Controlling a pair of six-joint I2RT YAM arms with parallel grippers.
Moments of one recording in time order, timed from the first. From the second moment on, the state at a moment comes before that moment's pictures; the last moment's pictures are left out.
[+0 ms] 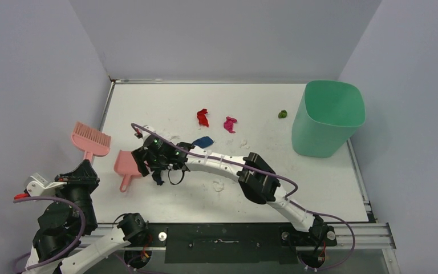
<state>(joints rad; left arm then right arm) -0.97 0.05 0.84 -0.67 -1.44 -0.58 1.14 2.36 2.06 -0.37 -0.04 0.38</state>
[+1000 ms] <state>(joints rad) -0.90 0.05 0.88 -0.70 -1.31 -0.60 1.18 2.64 2.33 -0.41 0.35 0.57</state>
